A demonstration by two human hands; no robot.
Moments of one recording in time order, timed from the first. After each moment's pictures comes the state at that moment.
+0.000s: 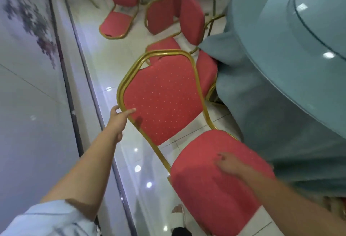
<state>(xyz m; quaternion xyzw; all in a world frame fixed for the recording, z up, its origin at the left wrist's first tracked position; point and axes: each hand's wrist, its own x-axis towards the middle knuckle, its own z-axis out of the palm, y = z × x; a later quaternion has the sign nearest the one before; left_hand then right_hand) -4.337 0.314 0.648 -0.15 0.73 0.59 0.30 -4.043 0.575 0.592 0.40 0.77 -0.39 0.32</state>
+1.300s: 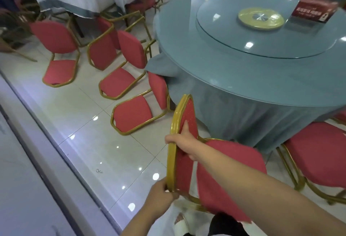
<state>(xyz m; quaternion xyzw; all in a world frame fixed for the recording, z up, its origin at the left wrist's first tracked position) -4.070 0.321 0.716 0.22 0.75 0.34 0.53 -4.051 0.508 0.749 0.49 0.58 -0.65 0.02</state>
